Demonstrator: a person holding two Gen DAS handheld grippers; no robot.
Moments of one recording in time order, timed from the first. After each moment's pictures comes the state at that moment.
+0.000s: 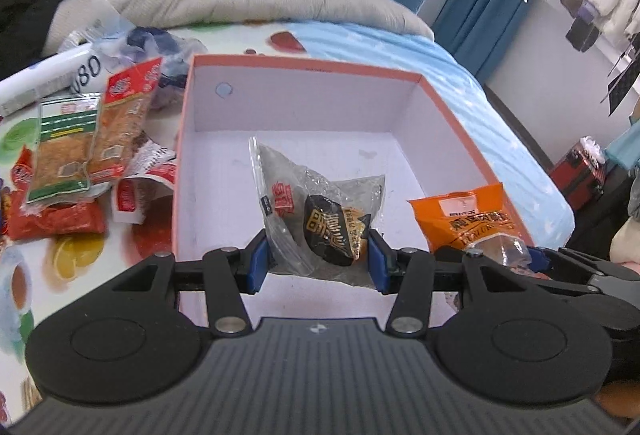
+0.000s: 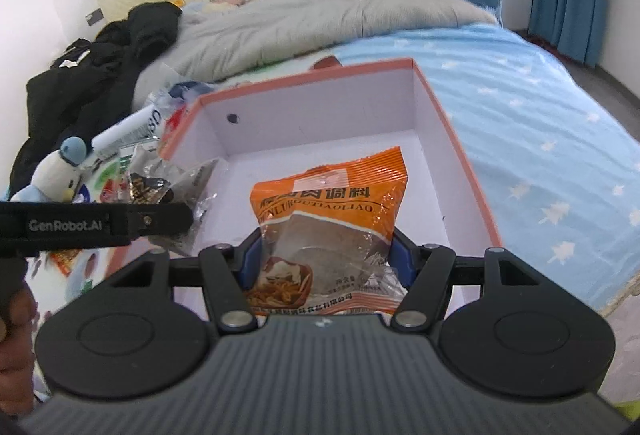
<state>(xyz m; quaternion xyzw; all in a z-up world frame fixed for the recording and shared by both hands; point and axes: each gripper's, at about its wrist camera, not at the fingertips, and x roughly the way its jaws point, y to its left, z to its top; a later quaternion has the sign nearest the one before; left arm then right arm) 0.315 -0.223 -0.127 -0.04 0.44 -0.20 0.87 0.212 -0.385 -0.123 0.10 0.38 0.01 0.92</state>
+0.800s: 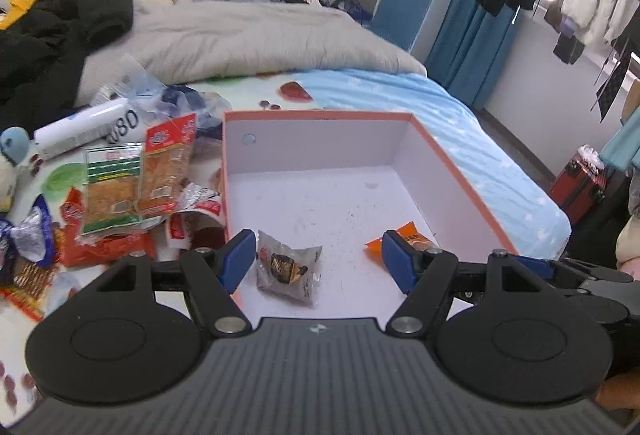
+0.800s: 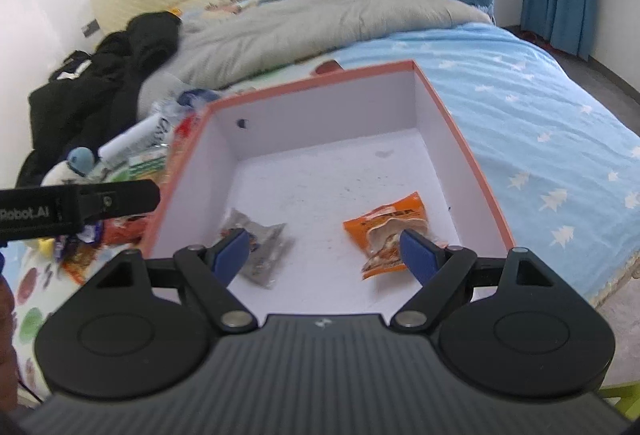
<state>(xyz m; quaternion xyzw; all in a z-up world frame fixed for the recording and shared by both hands) 0.247 -0.181 -0.063 -0.02 0.38 -0.19 0.91 0.182 -0.367 -0.099 0.12 0.37 0.00 0.92</state>
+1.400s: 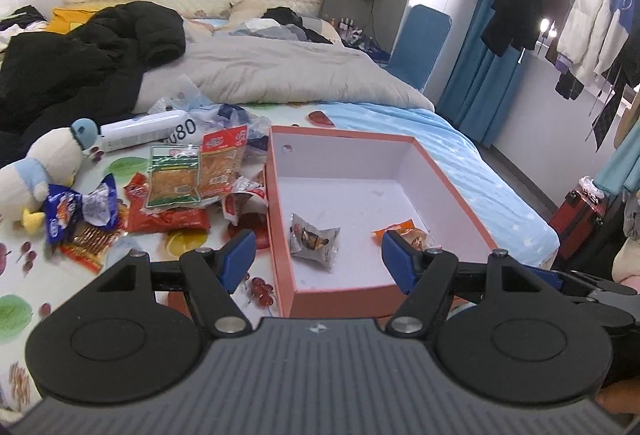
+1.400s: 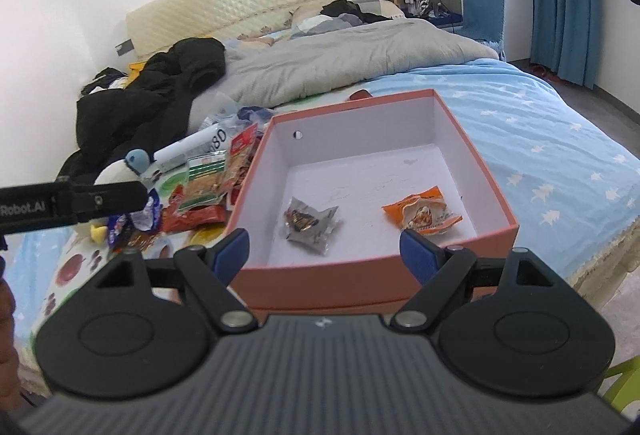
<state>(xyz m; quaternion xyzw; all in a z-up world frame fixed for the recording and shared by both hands) 0.114 -0.116 -0.016 -0.04 0.32 -0.16 0.93 0.087 -0.324 -0.056 0.11 0.32 0.02 0.94</state>
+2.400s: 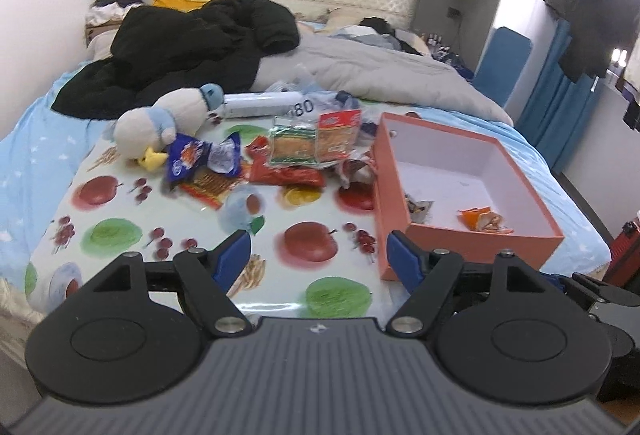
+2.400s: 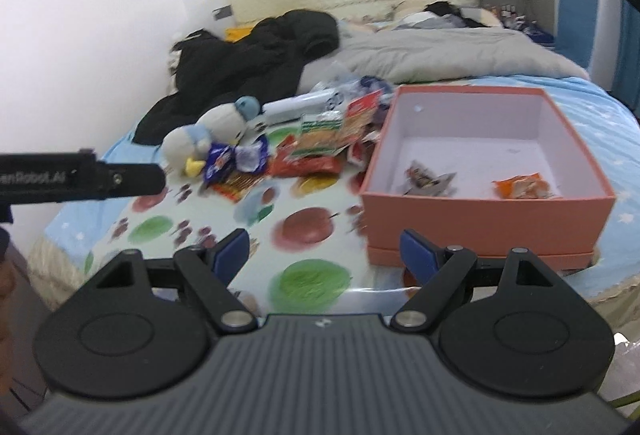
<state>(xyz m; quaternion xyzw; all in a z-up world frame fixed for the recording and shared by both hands) 0.006 -0.027 -0.025 -0.07 0.32 -0.02 0.94 0.024 -0.227 -0.072 0.06 0.31 0.16 0.93</state>
